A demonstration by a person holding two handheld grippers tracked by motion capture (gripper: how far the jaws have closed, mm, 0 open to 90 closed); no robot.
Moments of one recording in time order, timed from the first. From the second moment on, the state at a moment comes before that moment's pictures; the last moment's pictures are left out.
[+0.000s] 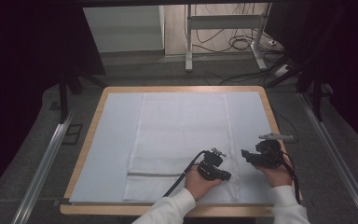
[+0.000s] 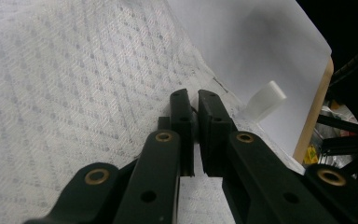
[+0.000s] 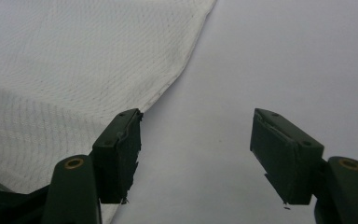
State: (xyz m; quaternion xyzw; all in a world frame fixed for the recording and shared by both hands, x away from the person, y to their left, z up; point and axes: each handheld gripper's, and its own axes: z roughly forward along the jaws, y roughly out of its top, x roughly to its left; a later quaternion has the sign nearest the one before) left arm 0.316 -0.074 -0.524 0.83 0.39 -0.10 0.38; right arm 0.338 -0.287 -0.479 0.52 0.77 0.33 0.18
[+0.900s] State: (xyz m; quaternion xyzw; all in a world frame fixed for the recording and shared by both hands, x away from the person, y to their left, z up) left arm 0.321 -0.027 -0.489 0.82 0.38 -0.11 0.42; right arm 0.338 -0.293 -0.480 0.53 0.76 0.33 0.18
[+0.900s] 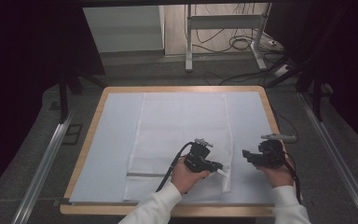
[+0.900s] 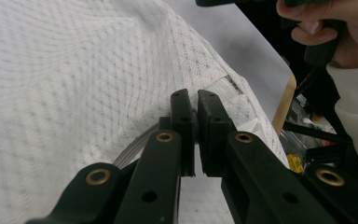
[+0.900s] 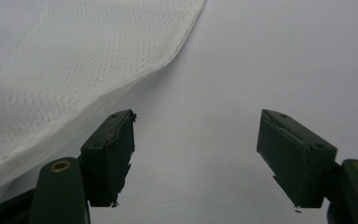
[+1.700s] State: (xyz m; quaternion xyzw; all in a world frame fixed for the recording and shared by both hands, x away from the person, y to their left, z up) left arm 0.321 -0.002 -0.479 0.81 0.38 -0.09 0.44; right arm 0.339 -0.293 -0.480 0.54 0.76 0.33 0.16
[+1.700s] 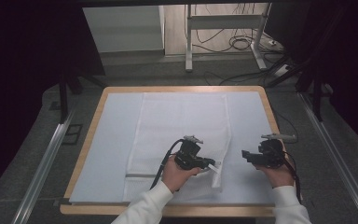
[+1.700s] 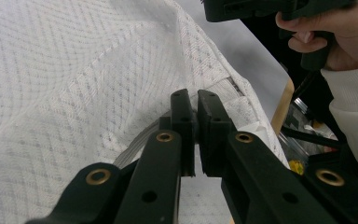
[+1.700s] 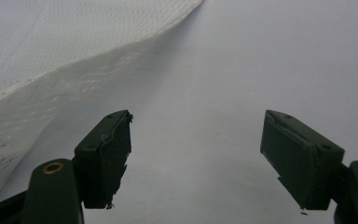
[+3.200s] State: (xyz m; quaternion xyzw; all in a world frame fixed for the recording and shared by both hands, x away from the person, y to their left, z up) left arm 0.314 -0.021 -0.490 0.82 0.38 -0.10 0.42; right arm 0.336 -0.249 -0.483 0.54 0.74 0.40 0.00
